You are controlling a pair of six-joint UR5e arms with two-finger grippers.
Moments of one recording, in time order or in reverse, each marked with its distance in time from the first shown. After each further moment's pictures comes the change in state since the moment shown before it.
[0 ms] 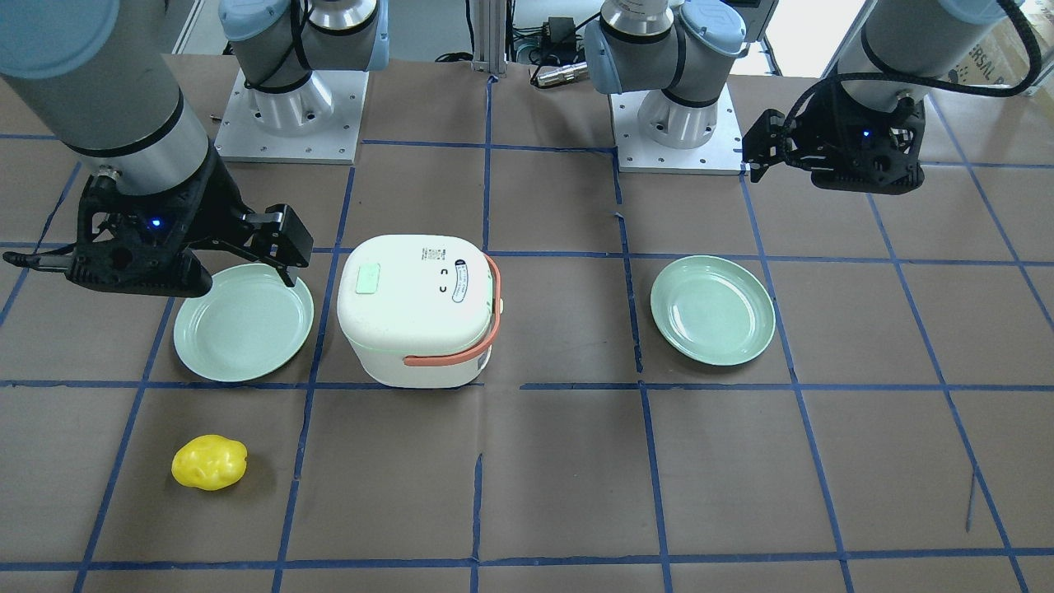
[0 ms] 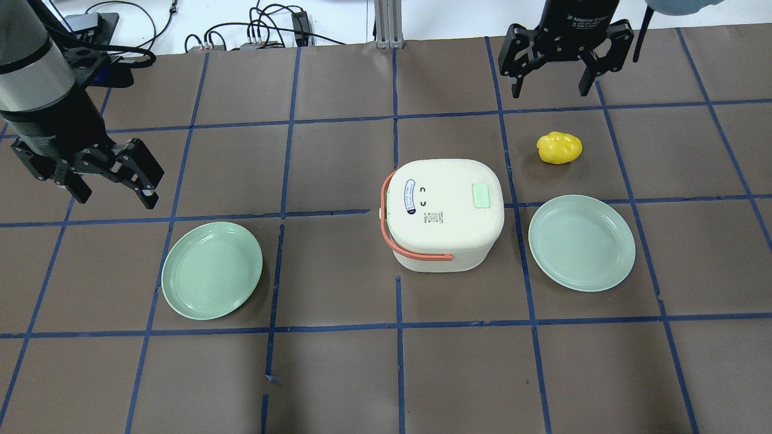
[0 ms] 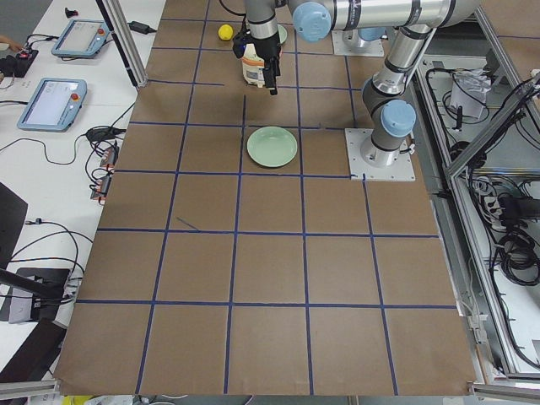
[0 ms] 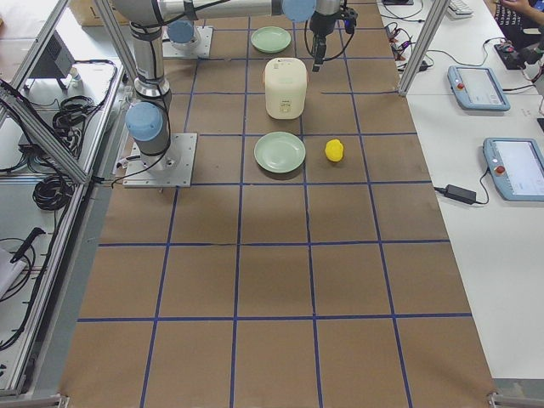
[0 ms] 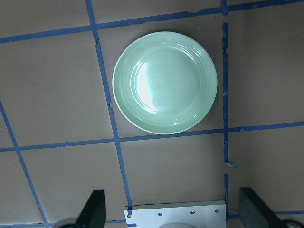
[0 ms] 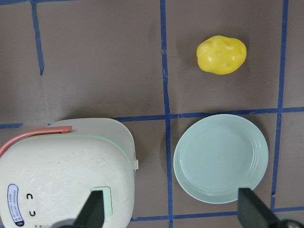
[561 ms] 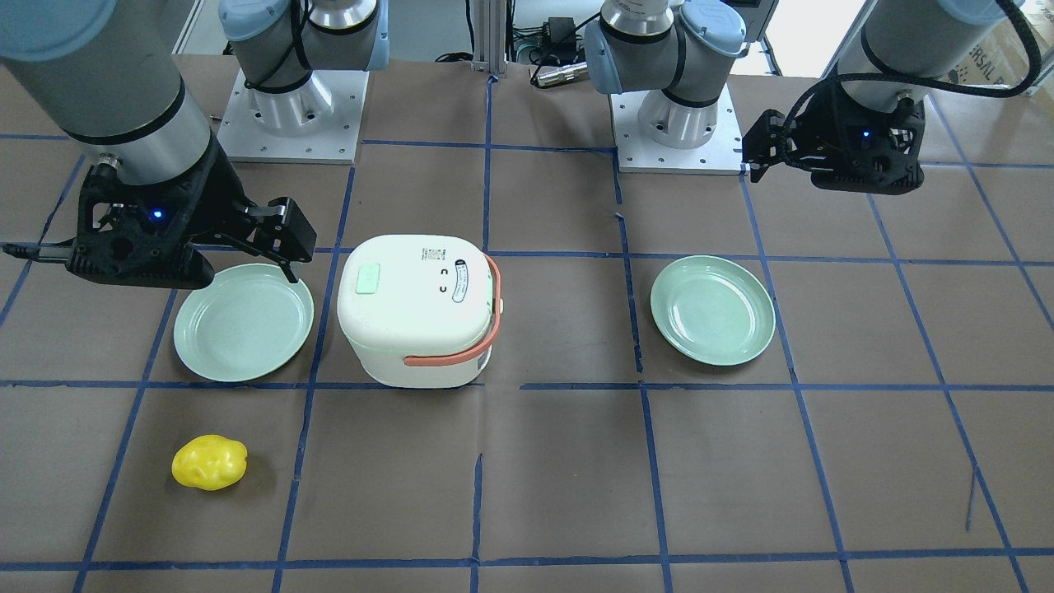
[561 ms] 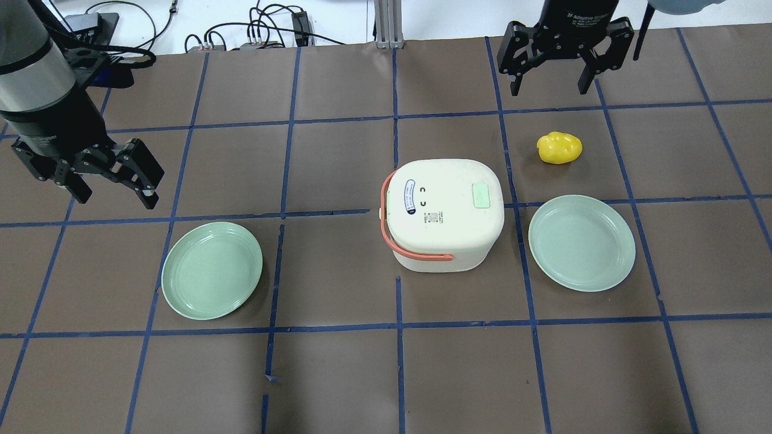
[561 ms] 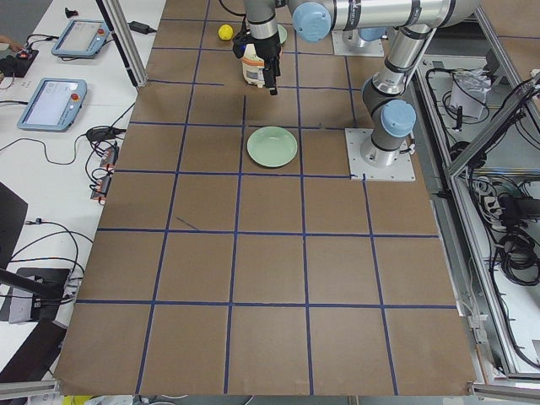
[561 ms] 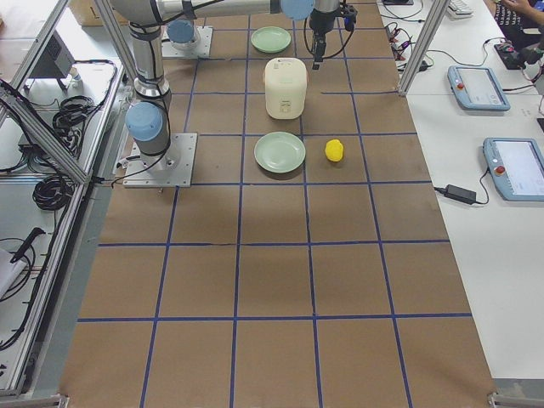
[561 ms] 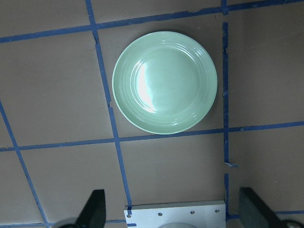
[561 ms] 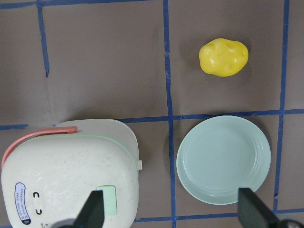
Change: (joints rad) left arm 0.000 0.000 0.000 0.000 0.000 0.000; right arm 0.009 -0.004 -0.004 -0.007 0.016 0.007
